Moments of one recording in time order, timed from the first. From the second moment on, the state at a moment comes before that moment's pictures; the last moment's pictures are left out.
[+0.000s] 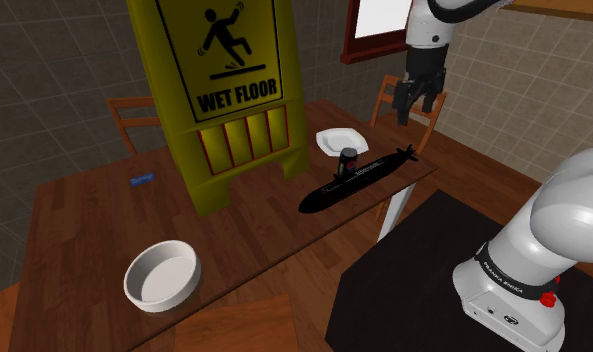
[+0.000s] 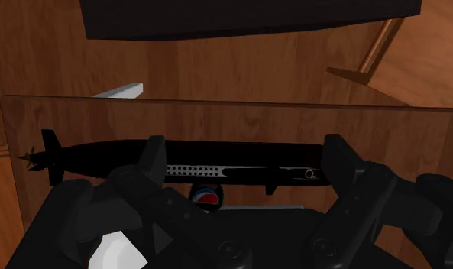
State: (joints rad) arm -0.01 -0.60 -0.05 -2.49 -0.07 1.75 0.04
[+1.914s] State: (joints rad) arm -0.05 0.38 -0.12 -2.14 0.03 2.43 -0.16
